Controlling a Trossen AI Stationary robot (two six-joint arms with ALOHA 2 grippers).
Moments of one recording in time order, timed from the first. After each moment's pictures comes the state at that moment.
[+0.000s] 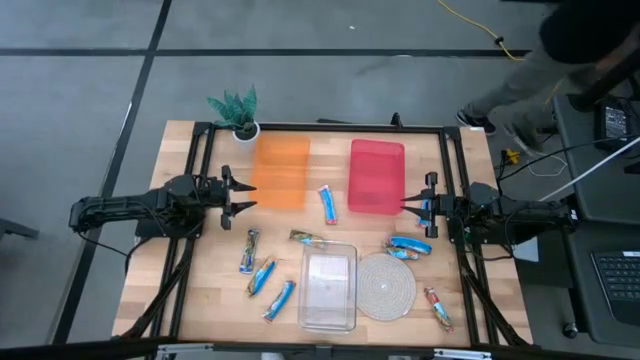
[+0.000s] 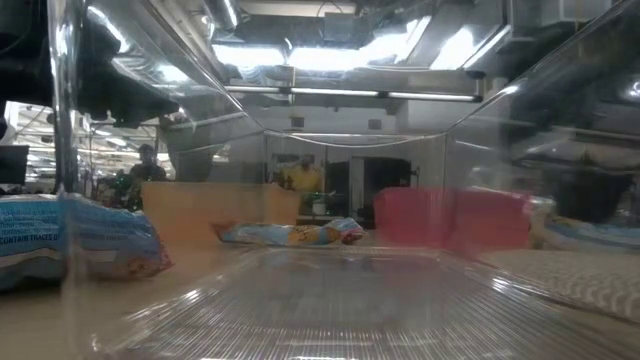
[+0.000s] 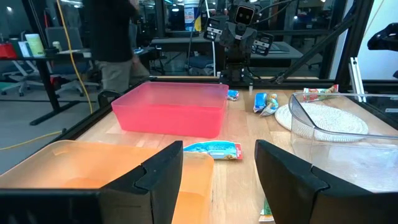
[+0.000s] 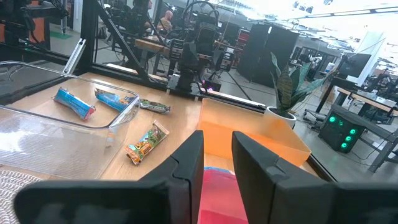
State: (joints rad) left arm 0.16 0.09 0.01 0.02 0.02 0.01; right arm -0.02 0.00 0.01 0.03 0.00 -0.27
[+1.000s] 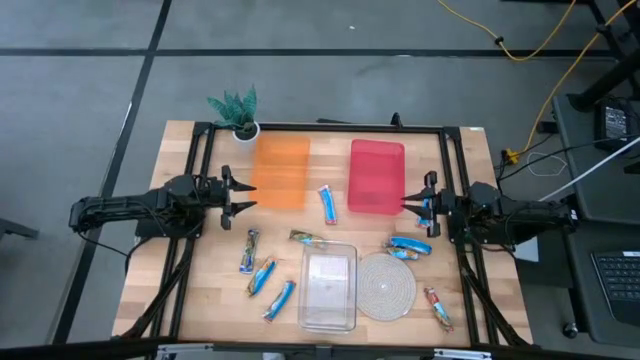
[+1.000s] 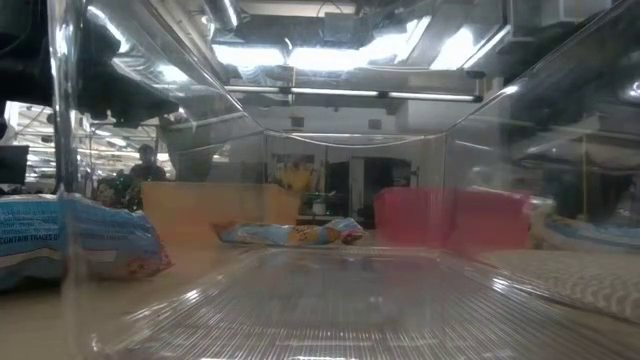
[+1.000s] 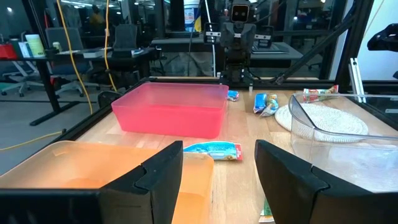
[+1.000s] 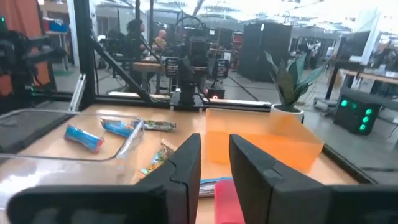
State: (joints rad) left arm 0.16 0.09 0.01 0.02 0.02 0.01; right arm -0.02 0.00 0.01 0.06 0.01 -0.06
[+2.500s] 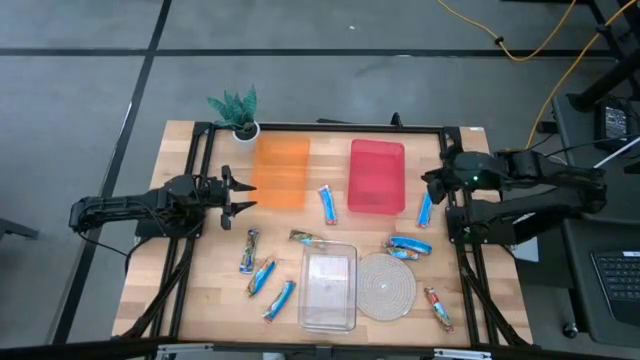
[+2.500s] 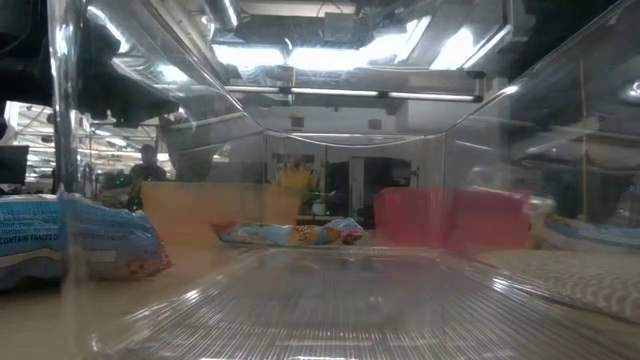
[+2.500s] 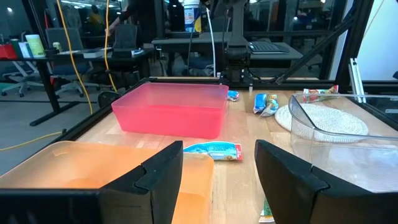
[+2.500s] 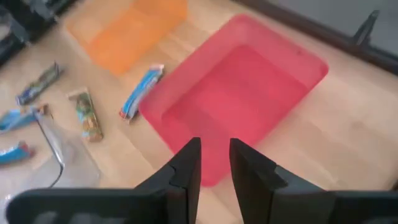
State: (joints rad) left arm 0.16 0.09 0.01 0.03 0.02 0.01; right arm -0.02 0.75 1.02 -1.14 0.32 0.76
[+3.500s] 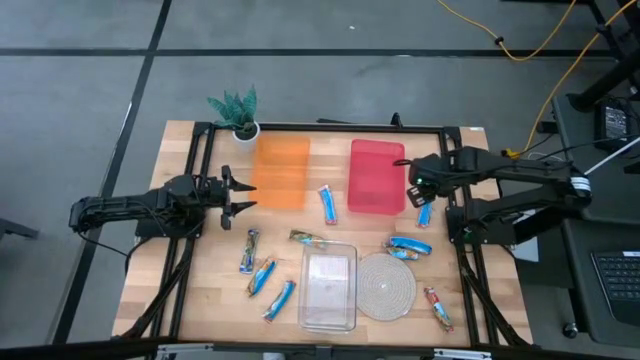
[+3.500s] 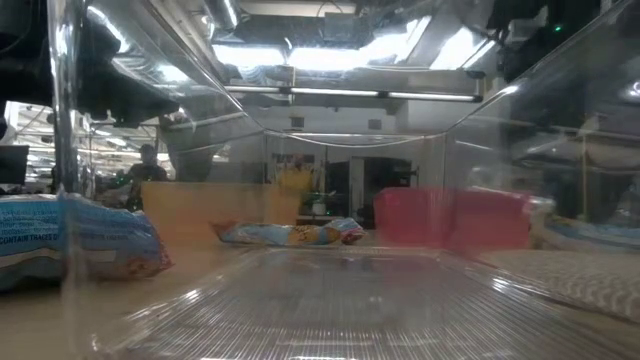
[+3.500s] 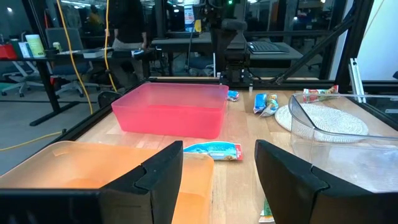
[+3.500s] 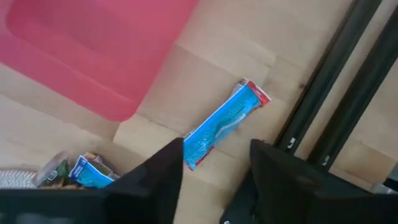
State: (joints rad) left arm 0.16 0.09 0.01 0.03 0.02 0.01; right arm -0.18 1.11 0.99 -1.40 0.17 0.94
